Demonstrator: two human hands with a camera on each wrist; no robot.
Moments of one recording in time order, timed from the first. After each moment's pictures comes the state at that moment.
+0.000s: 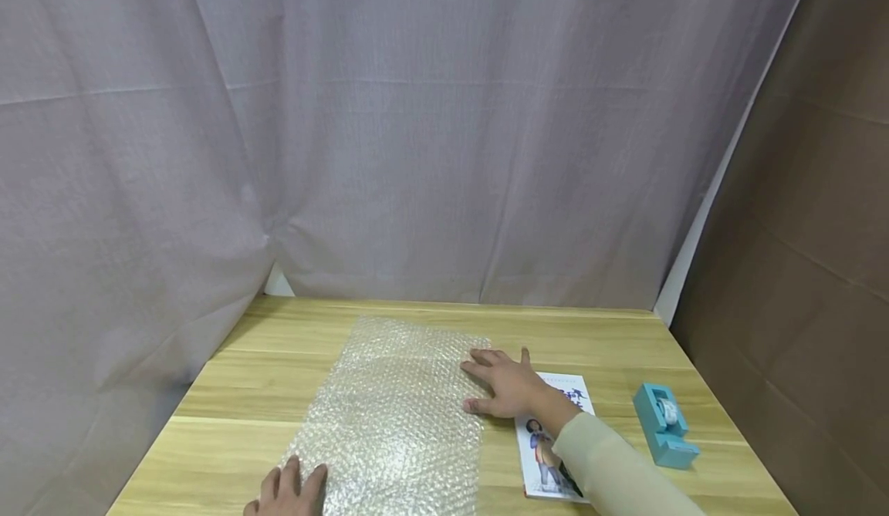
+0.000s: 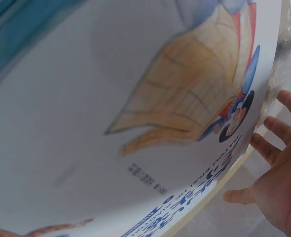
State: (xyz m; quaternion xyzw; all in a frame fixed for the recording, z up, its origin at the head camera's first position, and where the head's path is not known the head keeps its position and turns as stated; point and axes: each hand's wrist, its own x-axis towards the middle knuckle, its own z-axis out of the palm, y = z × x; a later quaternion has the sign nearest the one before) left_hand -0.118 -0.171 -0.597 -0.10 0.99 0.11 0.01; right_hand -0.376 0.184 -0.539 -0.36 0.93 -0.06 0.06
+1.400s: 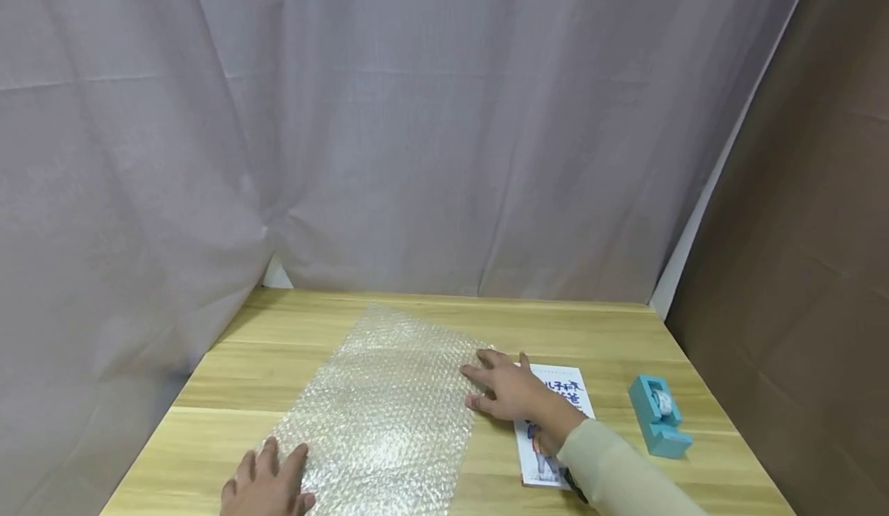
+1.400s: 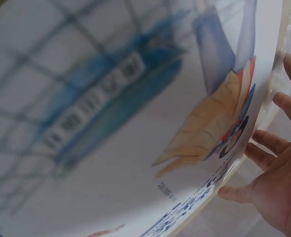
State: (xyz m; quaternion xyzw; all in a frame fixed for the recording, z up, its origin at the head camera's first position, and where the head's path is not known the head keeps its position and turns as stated) left_hand -0.120 -0.203 -0.576 -0.10 0.98 0.16 0.07; right_hand -0.358 0.189 -0.545 -0.34 0.93 -0.08 0.05
